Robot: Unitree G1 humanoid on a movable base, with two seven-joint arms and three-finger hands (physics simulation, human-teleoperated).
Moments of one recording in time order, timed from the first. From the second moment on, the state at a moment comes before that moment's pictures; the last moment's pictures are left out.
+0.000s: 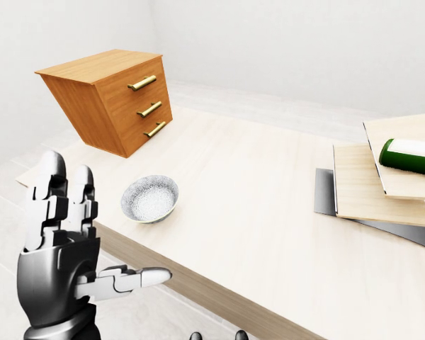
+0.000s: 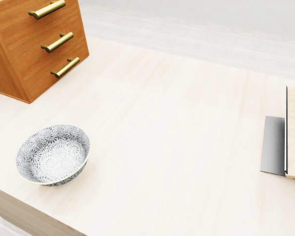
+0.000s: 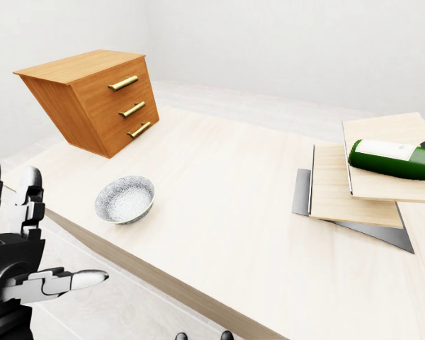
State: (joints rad) left arm 0.40 -0.12 0.22 -1.00 -0.10 0.09 -0.21; right arm -0.10 -1.21 -1.09 0.57 1.23 0.09 -0.13
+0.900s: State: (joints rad) left arm 0.41 -0.06 0.17 -1.05 -0.13 0.09 -0.15; right arm -0.16 -1.23 -1.17 -0.06 1.37 0.09 -0.42
